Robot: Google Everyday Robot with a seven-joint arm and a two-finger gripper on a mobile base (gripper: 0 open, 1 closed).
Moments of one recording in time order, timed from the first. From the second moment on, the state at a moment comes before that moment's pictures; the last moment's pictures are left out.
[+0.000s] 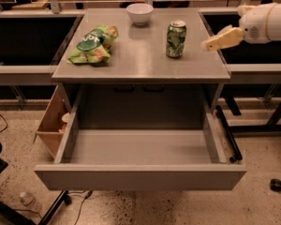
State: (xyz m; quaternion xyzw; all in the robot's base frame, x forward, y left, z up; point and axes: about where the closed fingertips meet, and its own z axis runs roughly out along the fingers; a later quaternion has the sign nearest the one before) arm 0.714 -0.242 0.972 -0.37 0.74 0.10 0.55
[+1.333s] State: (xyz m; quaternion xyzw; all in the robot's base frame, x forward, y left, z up) arm 0.812 -0.167 0.934 -0.33 0.72 0.21 0.58
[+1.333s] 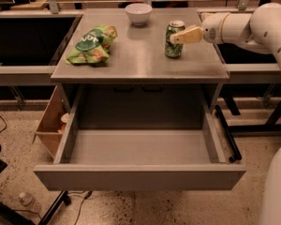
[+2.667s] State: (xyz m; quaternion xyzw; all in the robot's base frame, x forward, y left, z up) arm 0.828 -0.104 0.907 -0.33 0.66 0.29 0.61
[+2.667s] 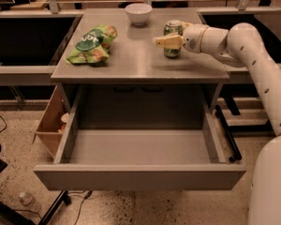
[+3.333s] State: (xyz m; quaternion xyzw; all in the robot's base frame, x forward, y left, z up) arm 0.828 -0.102 0.907 -0.33 0.66 0.29 0.61
